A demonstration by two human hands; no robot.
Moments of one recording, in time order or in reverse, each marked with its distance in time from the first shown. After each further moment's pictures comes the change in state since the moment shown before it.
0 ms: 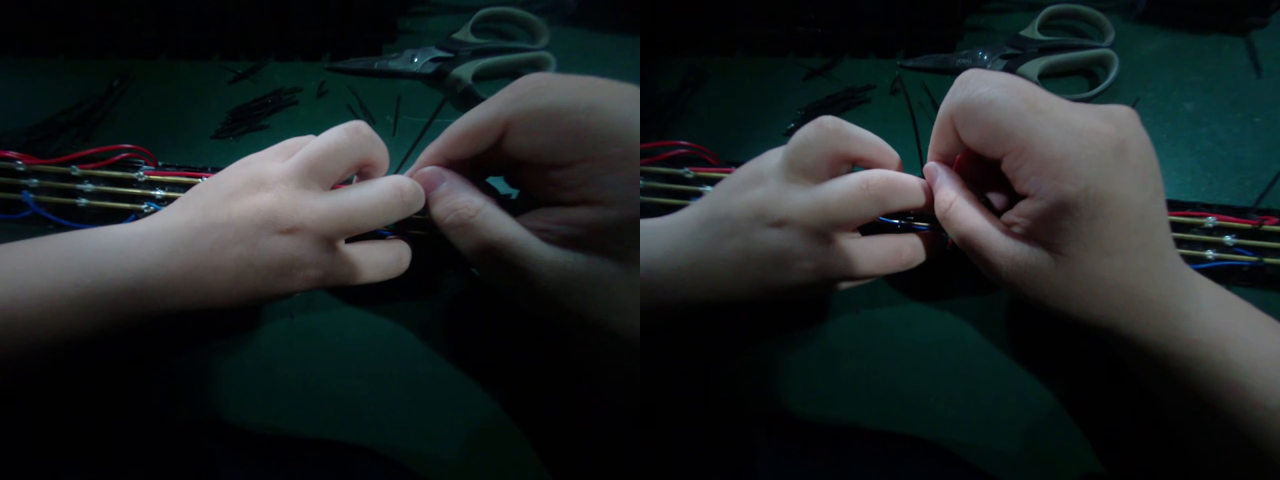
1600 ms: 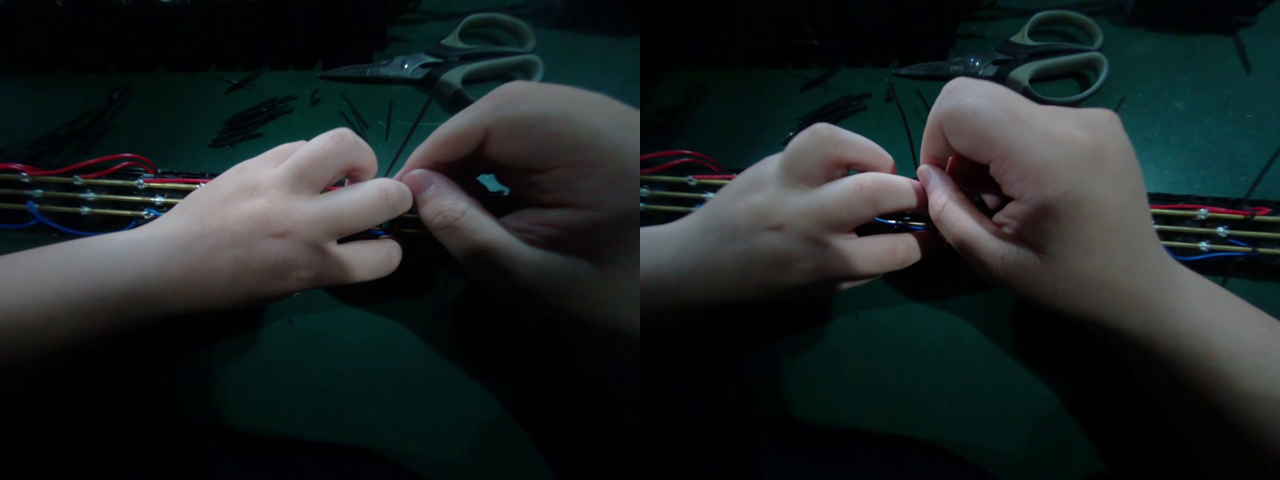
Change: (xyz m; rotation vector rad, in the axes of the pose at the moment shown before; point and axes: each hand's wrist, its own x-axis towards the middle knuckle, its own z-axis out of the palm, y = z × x) left_hand -0.005 -0.003 0.003 0.086 0.018 0.056; right_hand -0.005 -0.002 -0.001 -0.046 0.032 -0.004
